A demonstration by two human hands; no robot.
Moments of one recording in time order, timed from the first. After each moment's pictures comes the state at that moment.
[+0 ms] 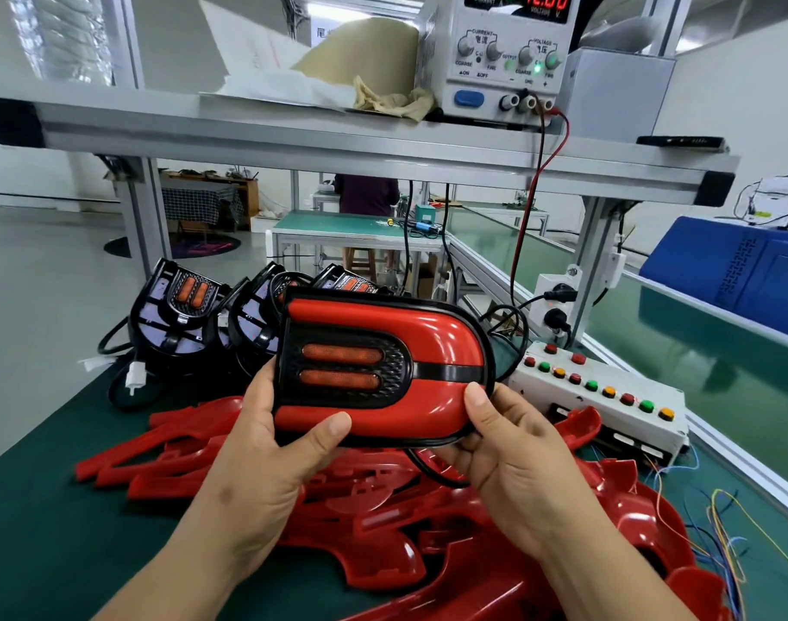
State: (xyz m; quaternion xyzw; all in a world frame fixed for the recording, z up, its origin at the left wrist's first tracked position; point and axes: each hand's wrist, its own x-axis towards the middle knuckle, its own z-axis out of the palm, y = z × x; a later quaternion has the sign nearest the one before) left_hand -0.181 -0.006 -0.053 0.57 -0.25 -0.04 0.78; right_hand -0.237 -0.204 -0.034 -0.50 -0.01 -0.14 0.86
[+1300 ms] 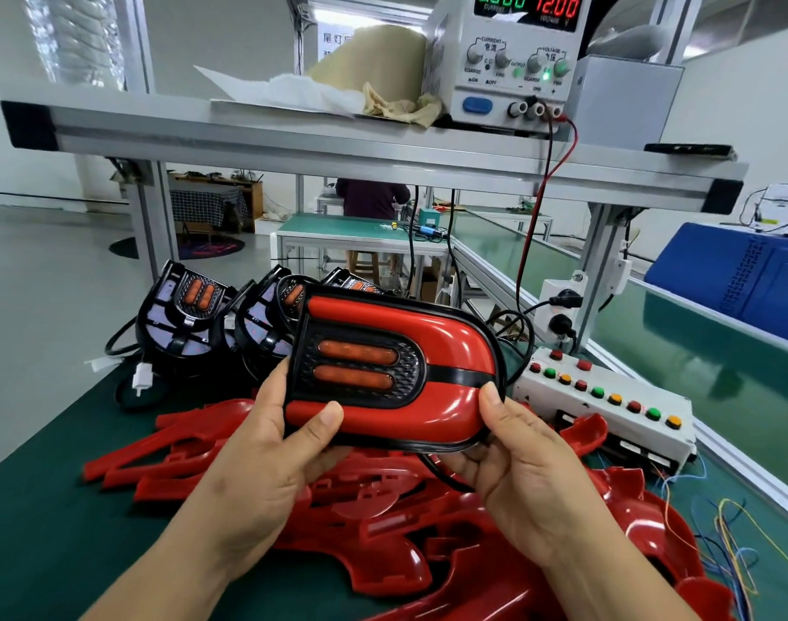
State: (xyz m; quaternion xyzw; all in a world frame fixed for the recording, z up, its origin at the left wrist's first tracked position) left_hand -0.175 -0.001 -0.051 0.59 -0.27 -0.07 0.76; right_hand -0.236 -0.207 -0.035 -0.50 -0.01 -0.12 0.86
